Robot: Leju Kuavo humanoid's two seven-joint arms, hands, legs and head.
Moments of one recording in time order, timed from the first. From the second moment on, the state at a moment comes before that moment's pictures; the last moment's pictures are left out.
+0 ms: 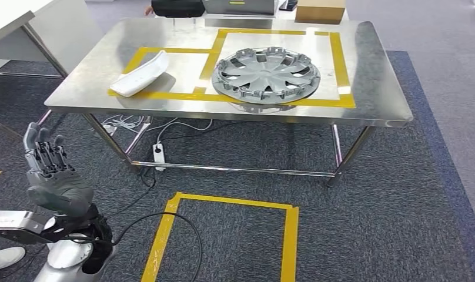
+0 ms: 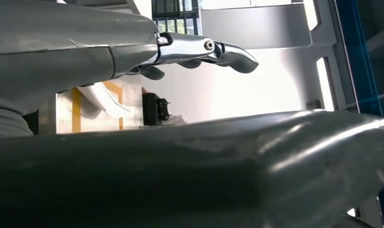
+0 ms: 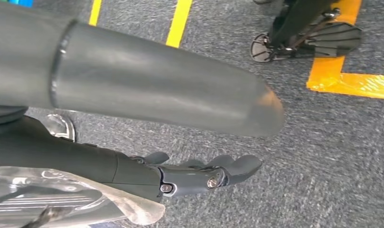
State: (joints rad) left arm 0.00 -0.05 -0.21 -1.76 -0.11 0.56 -0.55; right arm -0.03 0.17 -1.13 -0.25 1.16 -0.12 -0.10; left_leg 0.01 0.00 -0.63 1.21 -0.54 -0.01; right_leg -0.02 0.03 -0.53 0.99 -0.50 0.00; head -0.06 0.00
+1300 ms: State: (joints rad) left arm -0.02 -0.05 -0.23 -1.74 -0.14 0.59 -0.54; right arm -0.03 0.17 -1.15 -0.25 1.20 -0.11 -0.10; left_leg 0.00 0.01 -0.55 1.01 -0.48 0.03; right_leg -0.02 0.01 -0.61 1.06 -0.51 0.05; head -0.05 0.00
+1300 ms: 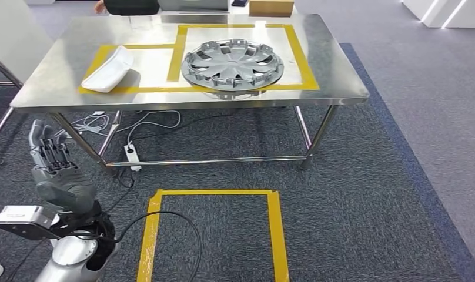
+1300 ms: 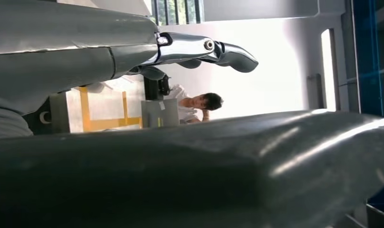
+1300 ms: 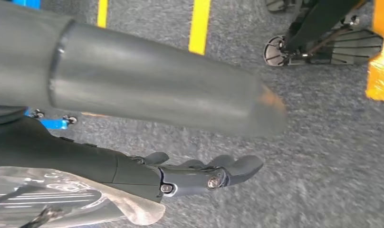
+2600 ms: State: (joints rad) left arm 0.03 -0.06 -0.22 -1.74 -0.13 0.63 -0.54; right arm -0.04 0.17 -1.15 -0.25 1.22 -0.10 -0.10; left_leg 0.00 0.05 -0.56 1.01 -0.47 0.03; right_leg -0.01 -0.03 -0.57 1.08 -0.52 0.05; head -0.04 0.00
